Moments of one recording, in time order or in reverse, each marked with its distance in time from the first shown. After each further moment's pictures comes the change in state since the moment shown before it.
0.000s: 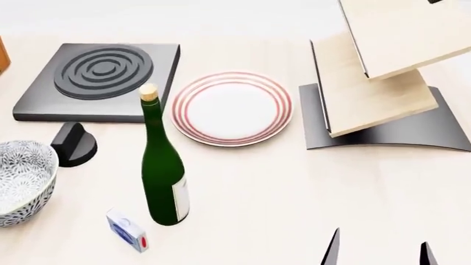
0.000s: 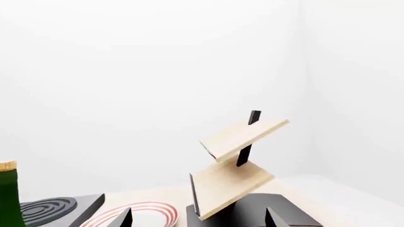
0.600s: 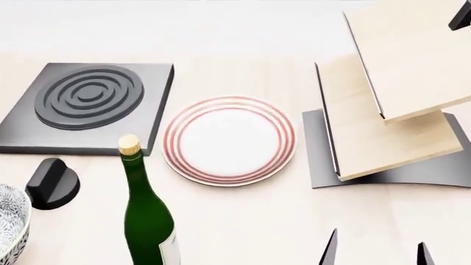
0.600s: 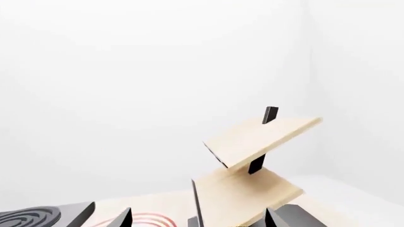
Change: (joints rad) left arm 0.005 -0.017 0.011 0.001 -0.007 0.022 -0.020; right arm 0.004 0.014 -0.018 0.010 0.001 -0.006 0.018
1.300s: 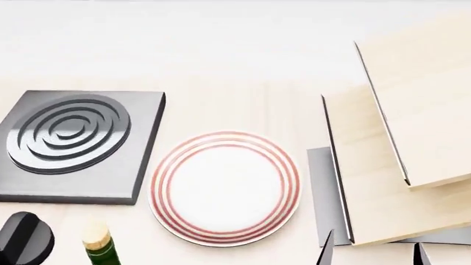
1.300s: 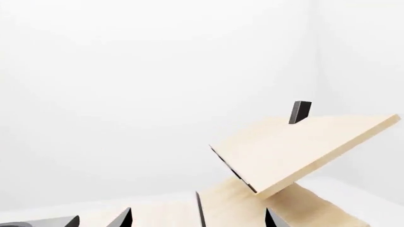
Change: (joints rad) left arm 0.000 -0.016 0.019 -0.010 0.008 0.017 -0.021; right arm 0.004 0.016 -0.020 0.011 -0.001 -0.008 0.017
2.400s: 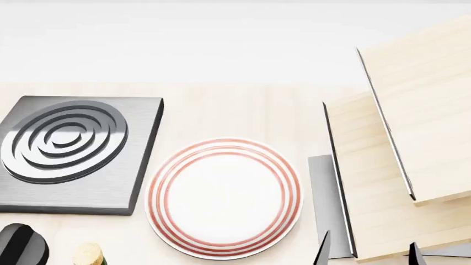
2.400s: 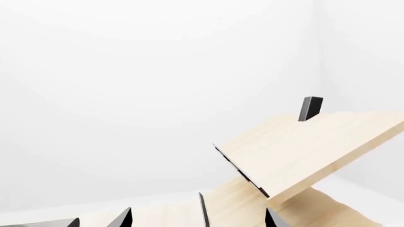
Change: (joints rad) left arm -0.001 -0.041 0.002 0.023 0.024 -0.030 -0.040; right arm 0.008 0.019 -0.027 0.023 0.013 -0.023 0.019
